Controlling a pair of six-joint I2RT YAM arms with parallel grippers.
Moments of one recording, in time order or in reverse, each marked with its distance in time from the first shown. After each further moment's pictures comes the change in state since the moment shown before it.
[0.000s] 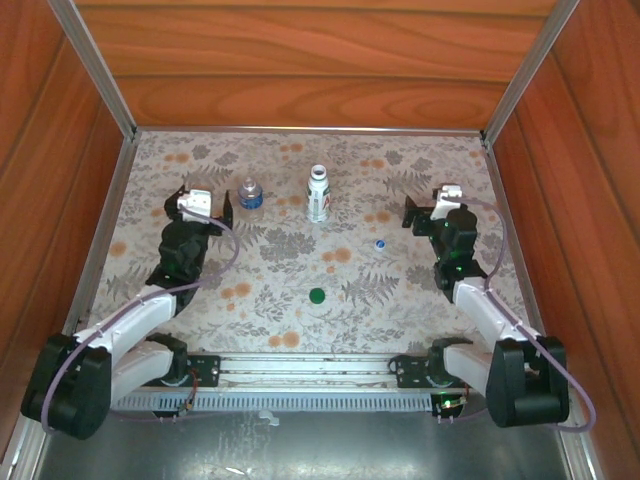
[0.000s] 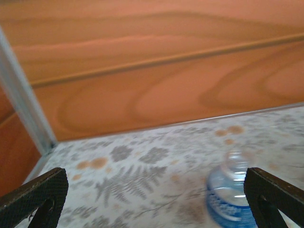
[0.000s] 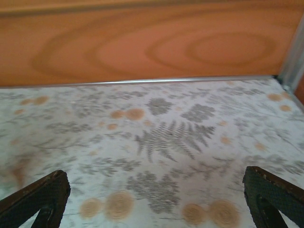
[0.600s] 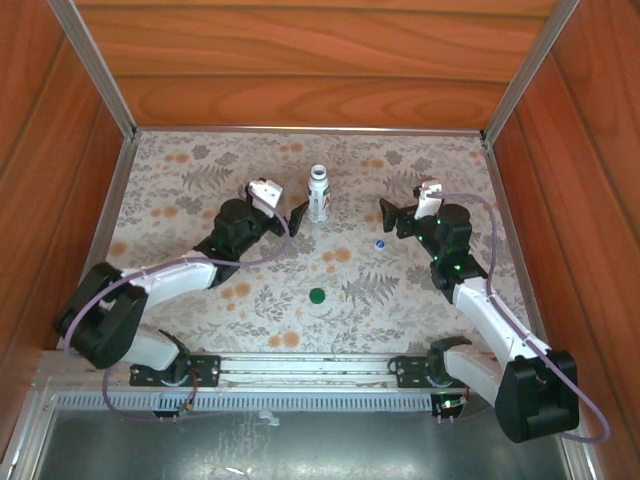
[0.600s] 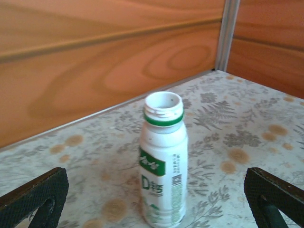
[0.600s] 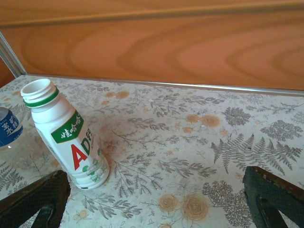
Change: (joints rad) left arm -0.251 0.418 0.280 0.035 0.314 -0.138; right arm 0.109 -0.060 0.069 -0.125 -0.159 0.023
